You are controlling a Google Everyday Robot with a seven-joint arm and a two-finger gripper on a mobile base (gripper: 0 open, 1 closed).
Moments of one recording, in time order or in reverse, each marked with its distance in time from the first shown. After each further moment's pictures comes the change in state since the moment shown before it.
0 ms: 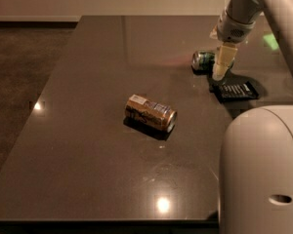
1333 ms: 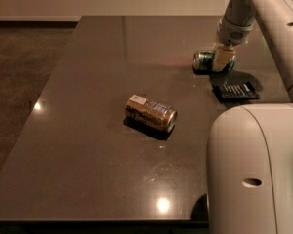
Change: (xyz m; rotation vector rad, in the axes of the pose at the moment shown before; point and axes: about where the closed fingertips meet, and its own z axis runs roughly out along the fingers) arm 0.020 -0.016 0.018 -0.001 0.071 -0.021
